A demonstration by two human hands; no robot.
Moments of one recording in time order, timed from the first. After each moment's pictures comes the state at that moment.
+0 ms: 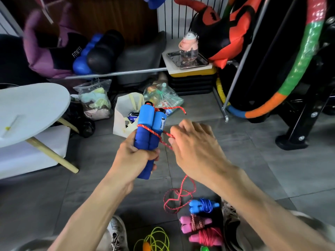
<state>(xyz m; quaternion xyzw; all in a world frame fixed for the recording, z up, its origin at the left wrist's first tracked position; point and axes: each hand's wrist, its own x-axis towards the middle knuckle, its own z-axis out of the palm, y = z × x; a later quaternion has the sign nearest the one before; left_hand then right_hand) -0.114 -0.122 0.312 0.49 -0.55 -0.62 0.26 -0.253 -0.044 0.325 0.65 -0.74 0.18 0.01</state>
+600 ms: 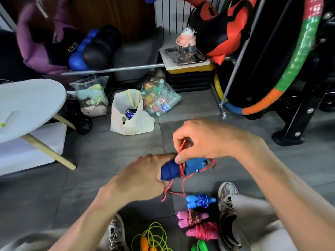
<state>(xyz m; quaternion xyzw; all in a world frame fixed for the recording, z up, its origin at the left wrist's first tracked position) -0.115 -0.099 0.308 0.29 -0.91 -0.28 -0.06 -0.300 -0.048 0.355 0.73 -0.64 0.07 -0.22</state>
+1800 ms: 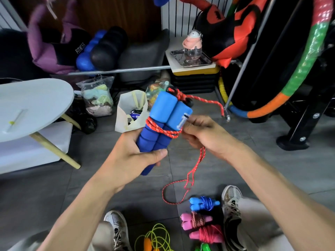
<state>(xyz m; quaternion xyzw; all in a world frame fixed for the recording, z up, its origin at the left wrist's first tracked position) -0.087 -0.121 0.334 0.33 -0.70 -0.58 0.24 -0.286 -0.068 0.317 0.45 -0.54 0.49 -0.51</state>
